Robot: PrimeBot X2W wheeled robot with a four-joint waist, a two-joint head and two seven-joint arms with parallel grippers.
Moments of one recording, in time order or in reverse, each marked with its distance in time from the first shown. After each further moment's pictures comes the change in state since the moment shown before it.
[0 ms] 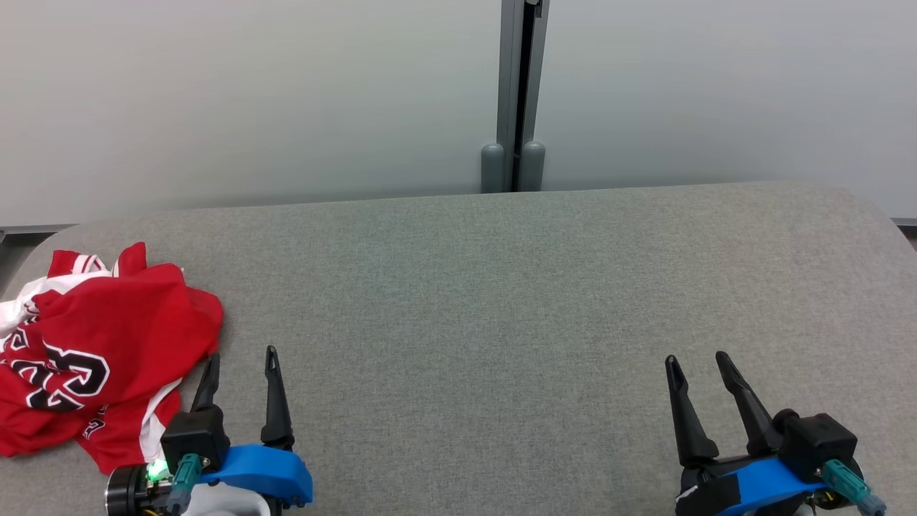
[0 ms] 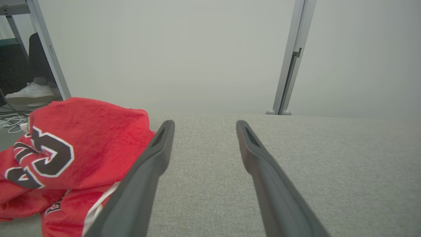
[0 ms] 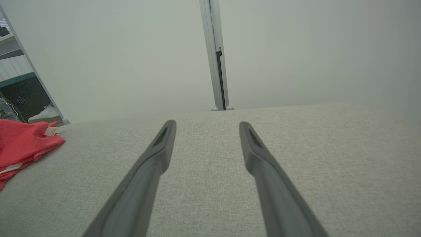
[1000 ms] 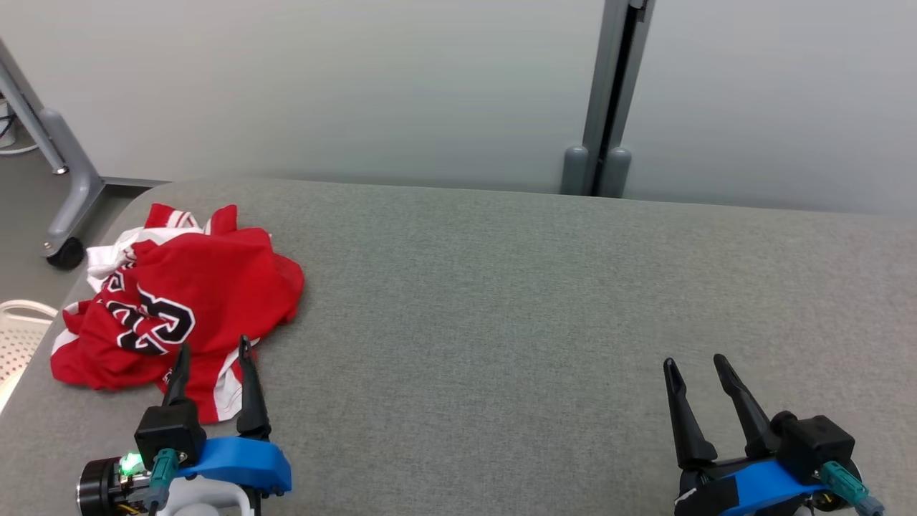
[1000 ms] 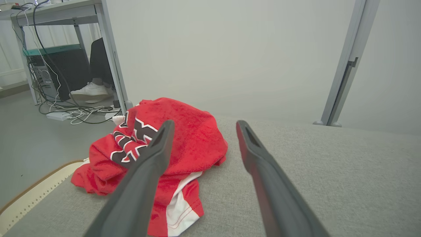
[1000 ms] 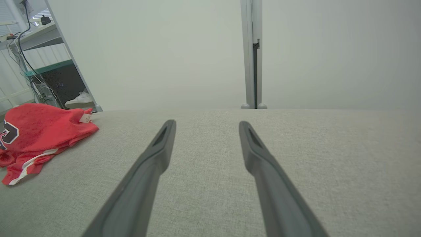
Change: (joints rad) left arm -0.006 0.036 0.009 -0.027 -0.010 0.031 -0.001; right arm 0.002 0.000 0.005 0.007 0.000 0.000 -0.002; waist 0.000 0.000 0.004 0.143
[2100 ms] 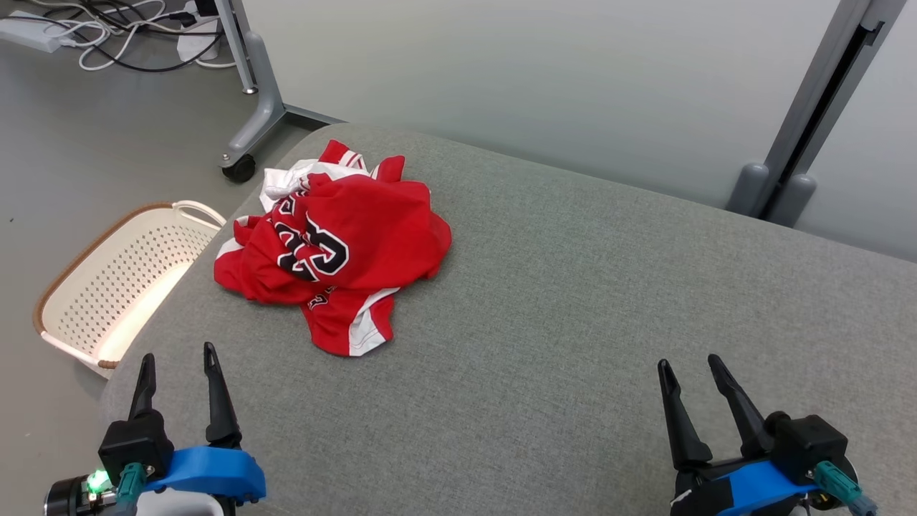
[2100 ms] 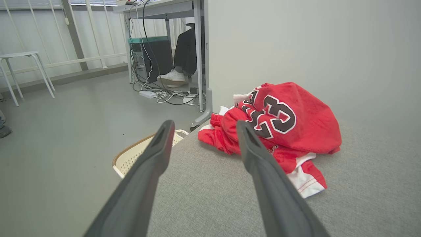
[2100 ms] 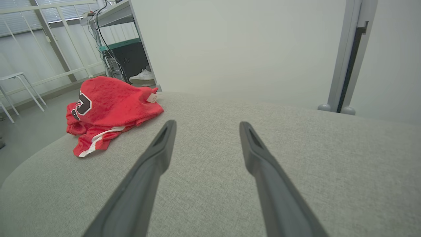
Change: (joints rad) left arm 0.037 0.034 0.027 -0.048 -0.041 0.037 0.000; right arm -0.001 0.000 0.009 0.003 -0.011 0.000 0.000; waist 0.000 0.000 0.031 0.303
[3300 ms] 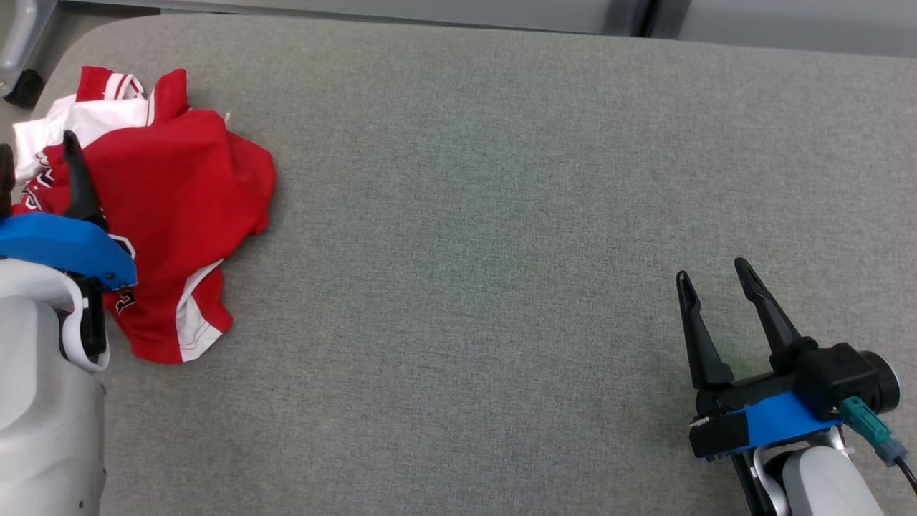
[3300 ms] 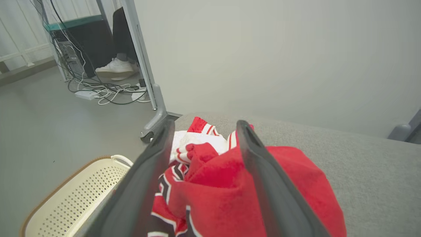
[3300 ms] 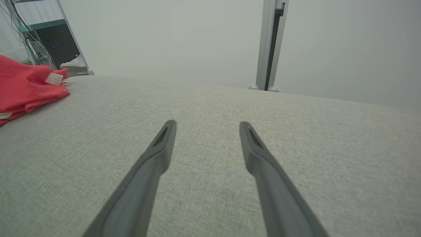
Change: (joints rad) left arm -0.593 0.185 0.066 0.387 -0.110 -0.143 0.098; right arm -0.130 -0.051 -0.014 -0.101 -0.116 0.000 0.003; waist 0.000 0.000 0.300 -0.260
